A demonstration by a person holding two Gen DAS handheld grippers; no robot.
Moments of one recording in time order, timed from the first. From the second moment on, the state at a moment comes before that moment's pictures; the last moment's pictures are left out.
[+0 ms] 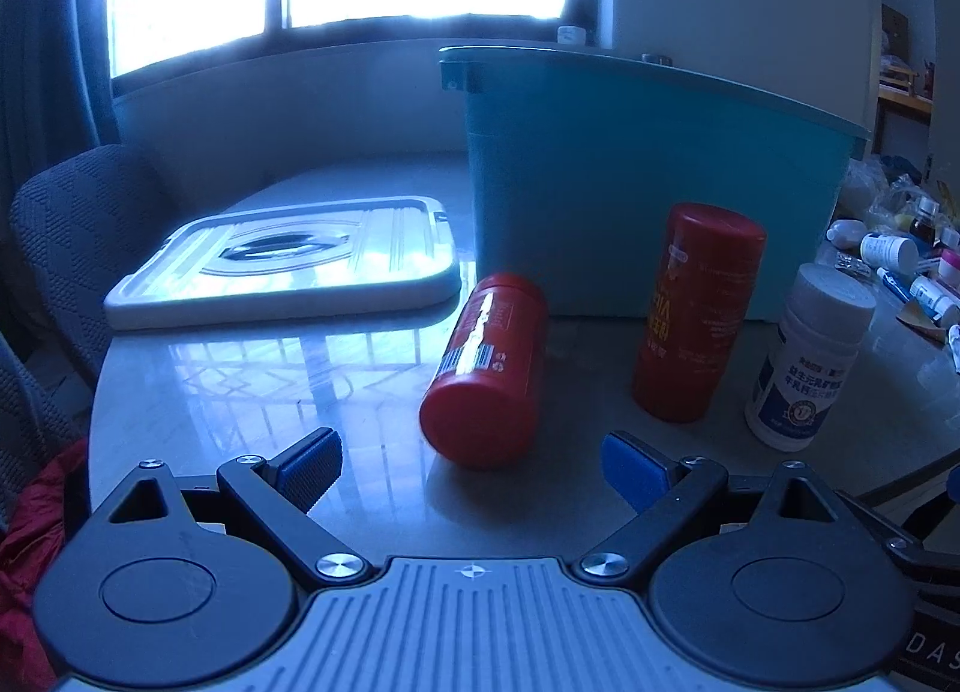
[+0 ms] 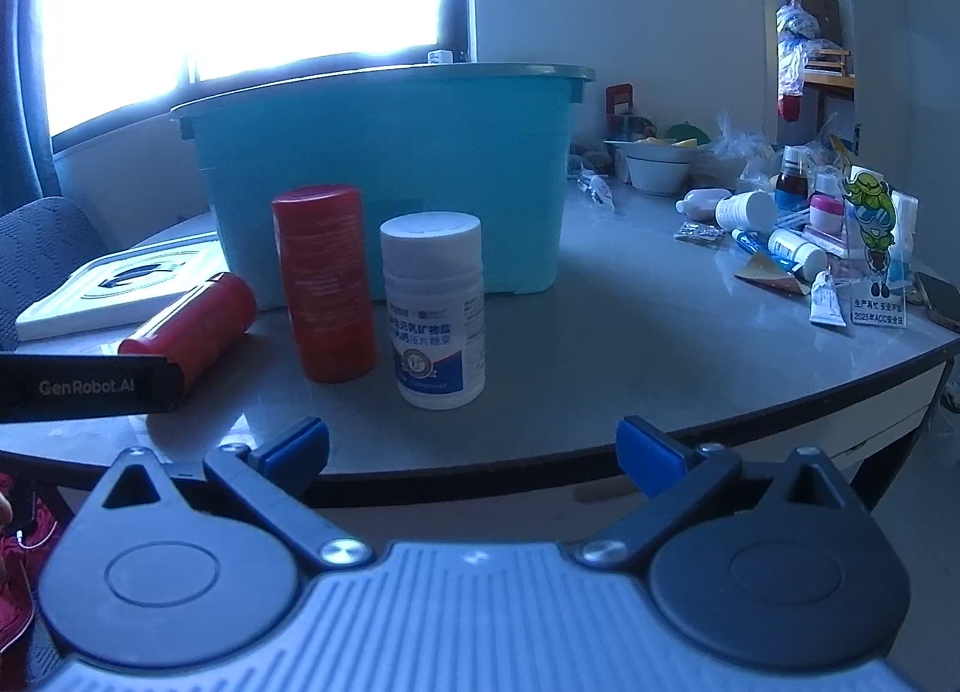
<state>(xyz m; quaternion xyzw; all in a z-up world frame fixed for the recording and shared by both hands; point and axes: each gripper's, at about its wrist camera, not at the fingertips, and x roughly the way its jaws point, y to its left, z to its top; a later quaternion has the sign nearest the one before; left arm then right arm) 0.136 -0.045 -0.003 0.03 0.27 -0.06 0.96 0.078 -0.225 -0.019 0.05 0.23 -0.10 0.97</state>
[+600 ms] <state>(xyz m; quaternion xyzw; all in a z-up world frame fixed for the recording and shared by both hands) 0.194 -0.057 -0.011 0.04 0.27 -0.07 0.96 0.114 -0.233 -0.023 0.04 0.21 -0.12 0.97</state>
